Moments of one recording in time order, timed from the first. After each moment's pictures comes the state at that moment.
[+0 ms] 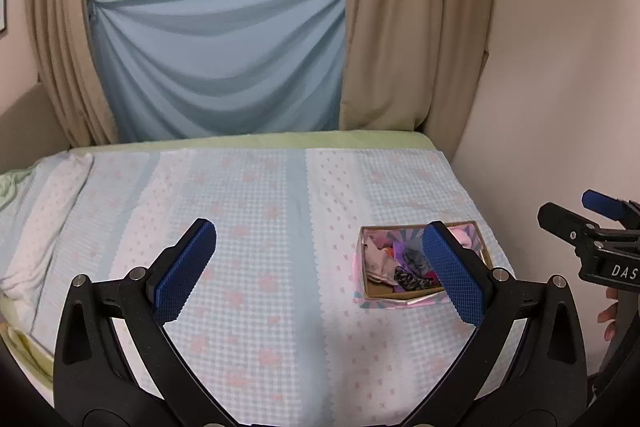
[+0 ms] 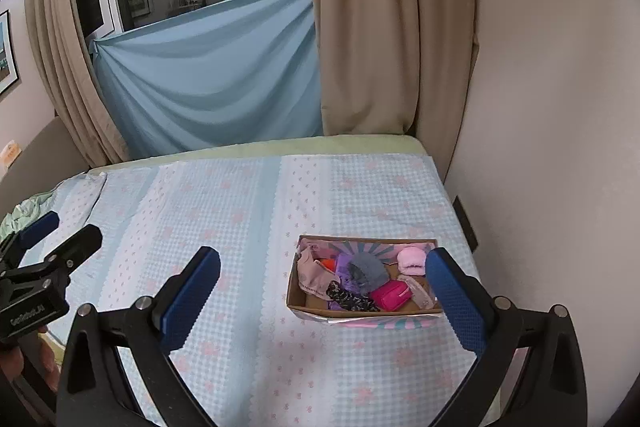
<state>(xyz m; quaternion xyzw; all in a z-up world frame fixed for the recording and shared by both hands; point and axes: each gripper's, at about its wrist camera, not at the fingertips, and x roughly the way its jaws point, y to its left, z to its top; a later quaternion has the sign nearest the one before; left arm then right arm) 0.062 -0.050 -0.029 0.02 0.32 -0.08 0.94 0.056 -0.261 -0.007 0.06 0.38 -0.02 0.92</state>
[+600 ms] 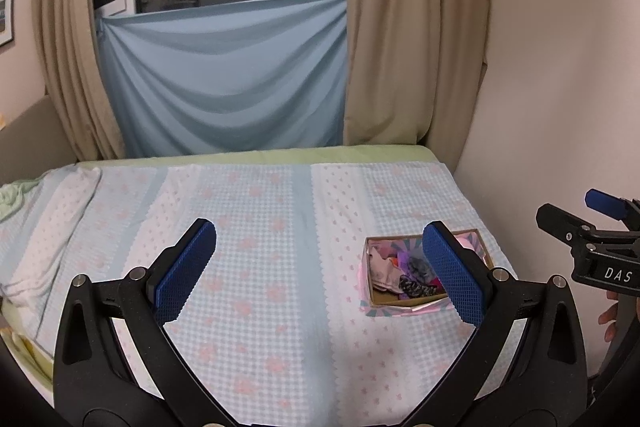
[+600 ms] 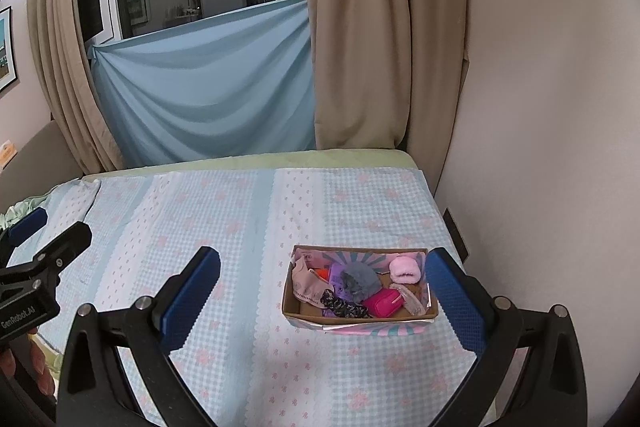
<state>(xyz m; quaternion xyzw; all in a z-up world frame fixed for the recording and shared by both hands) 0.043 -0.051 -0.018 0.02 0.30 -0.07 0.95 0.040 -0.253 0.001 0.05 0.35 -0.03 0.93</state>
